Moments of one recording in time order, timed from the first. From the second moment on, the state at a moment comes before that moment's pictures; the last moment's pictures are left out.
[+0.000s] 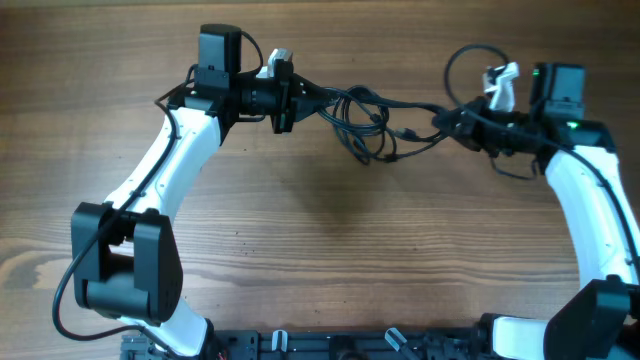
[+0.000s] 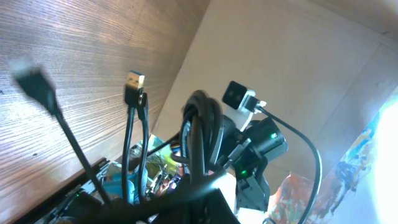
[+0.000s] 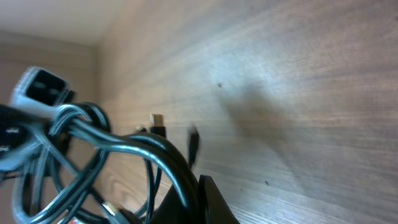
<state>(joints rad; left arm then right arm) -0.19 1.79 1.32 -0.27 1.18 -1.25 -0.15 1.51 1.13 -0.65 -0.82 0.36</state>
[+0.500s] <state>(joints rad) -0.08 1.75 1.34 -0.75 1.10 -0.72 -0.33 1.51 1.12 0.00 -0.96 0.62</state>
